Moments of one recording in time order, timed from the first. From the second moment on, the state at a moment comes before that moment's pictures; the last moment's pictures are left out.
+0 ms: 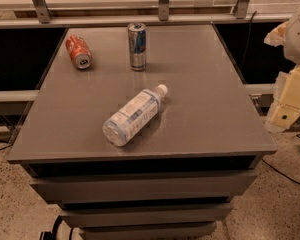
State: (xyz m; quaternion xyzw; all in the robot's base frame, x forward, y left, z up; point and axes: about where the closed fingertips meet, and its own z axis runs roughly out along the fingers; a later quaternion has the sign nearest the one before) arm 0.438 -0.216 0.977 -0.60 0.78 -0.04 0.16
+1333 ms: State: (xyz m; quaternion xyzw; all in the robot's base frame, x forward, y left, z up) arm 0.498 -0.198 0.952 -0.49 0.86 -0.07 0.14
